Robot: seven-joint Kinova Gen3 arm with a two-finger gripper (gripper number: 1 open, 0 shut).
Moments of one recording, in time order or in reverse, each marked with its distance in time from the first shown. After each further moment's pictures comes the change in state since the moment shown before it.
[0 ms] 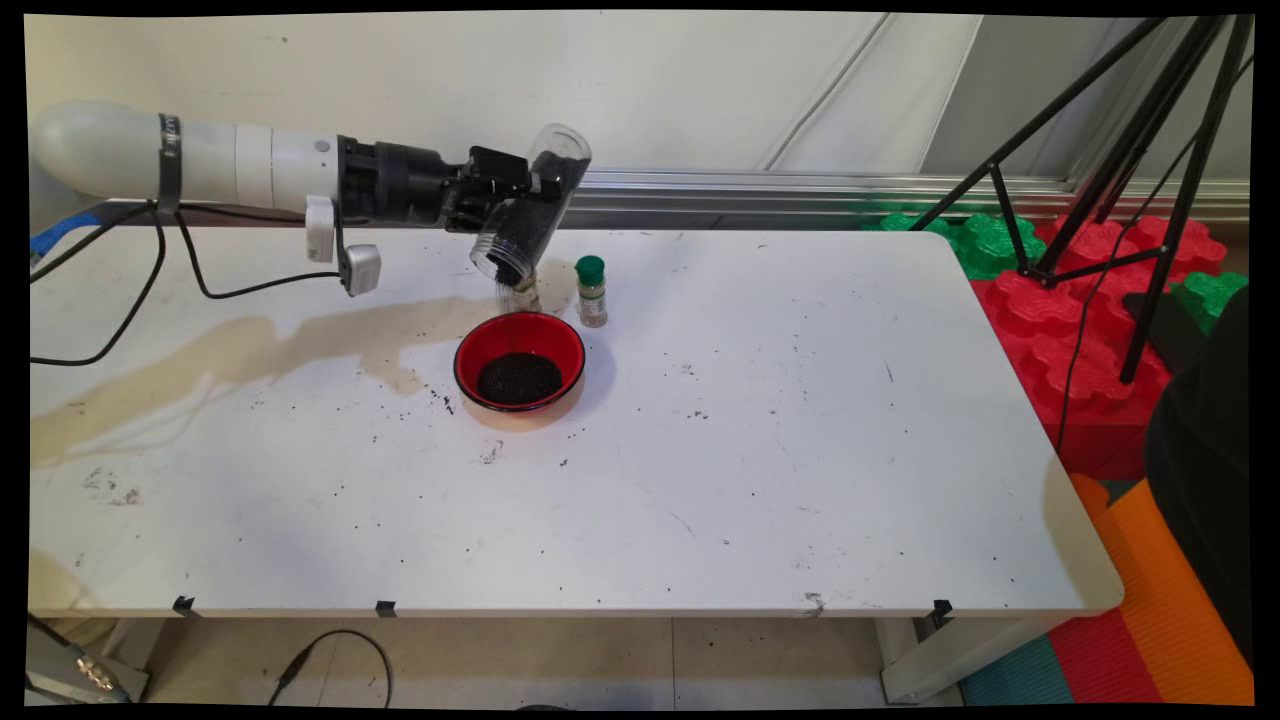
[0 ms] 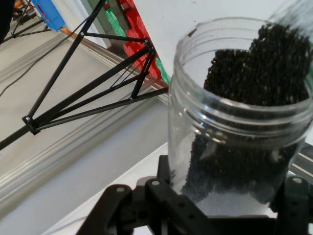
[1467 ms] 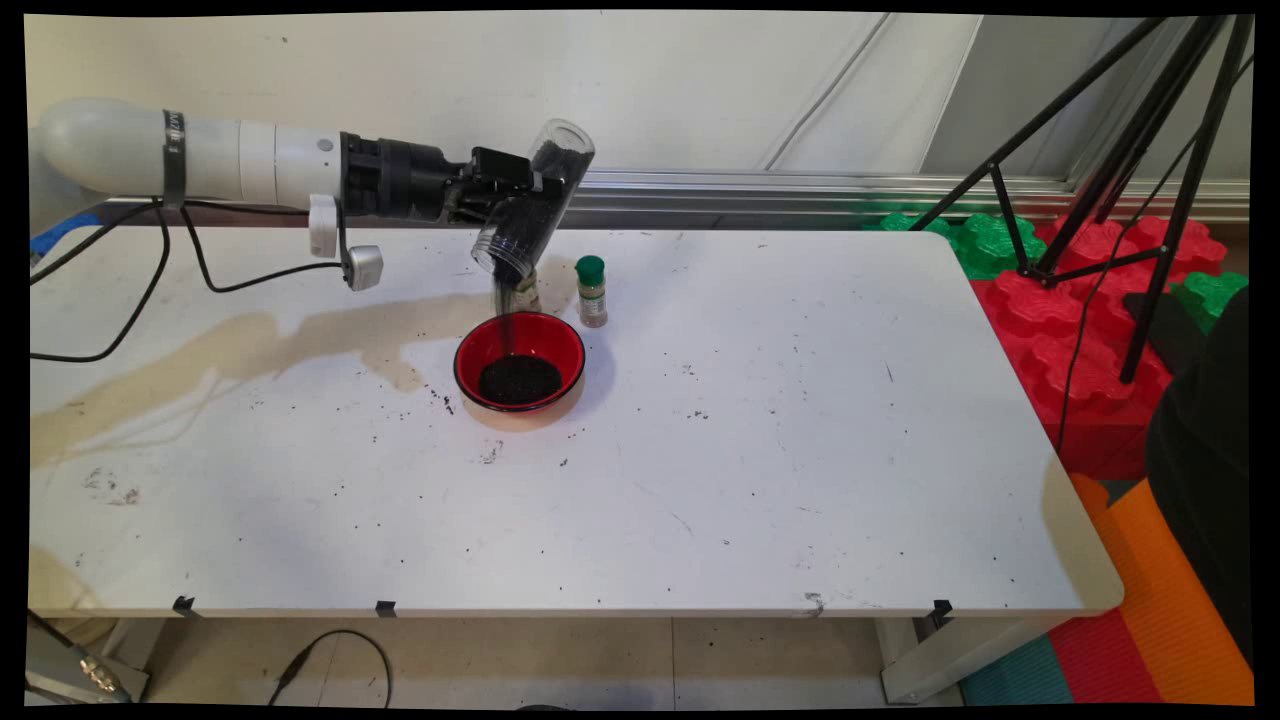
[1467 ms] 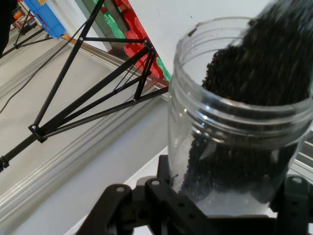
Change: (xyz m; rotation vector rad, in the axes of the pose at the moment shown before) arm -0.005 0.002 0.003 0.005 -0.001 0.076
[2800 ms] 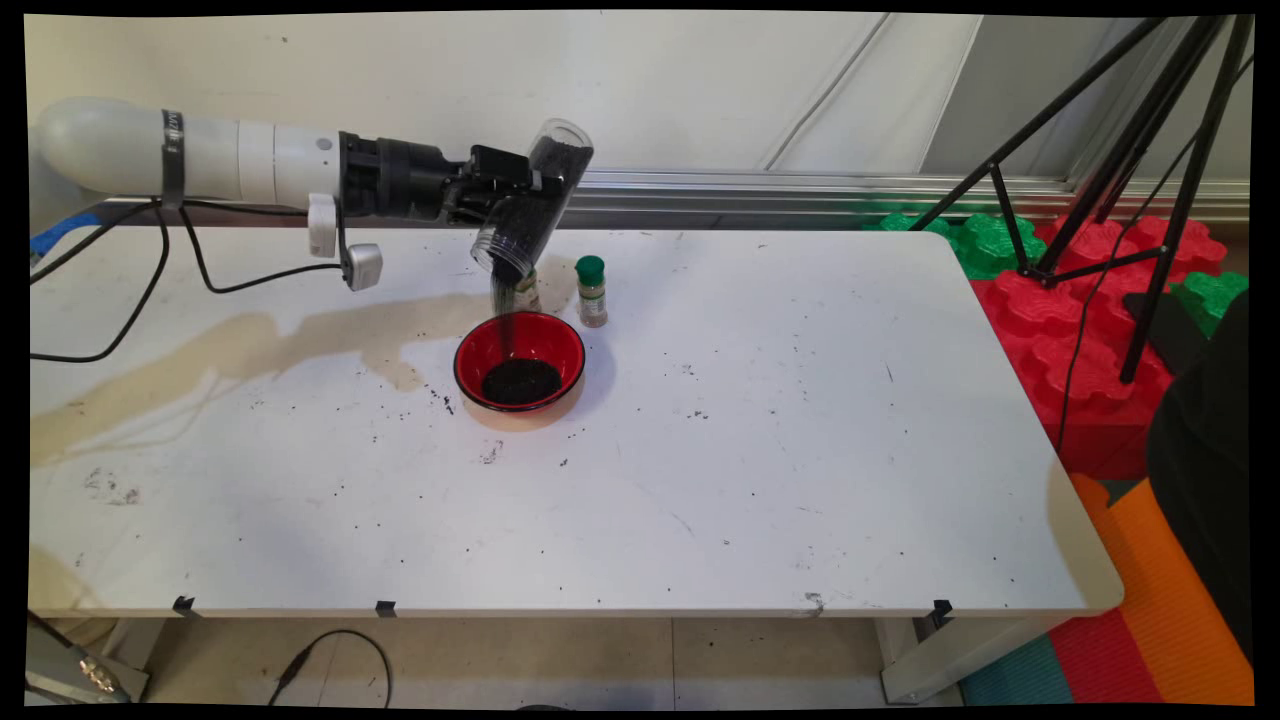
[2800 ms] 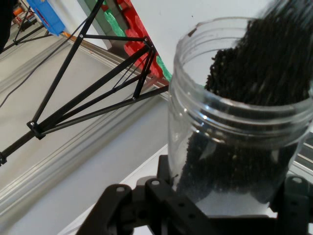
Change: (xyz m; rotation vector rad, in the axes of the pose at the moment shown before) arm 0.000 0.000 -0.001 -0.001 -0.002 -0.020
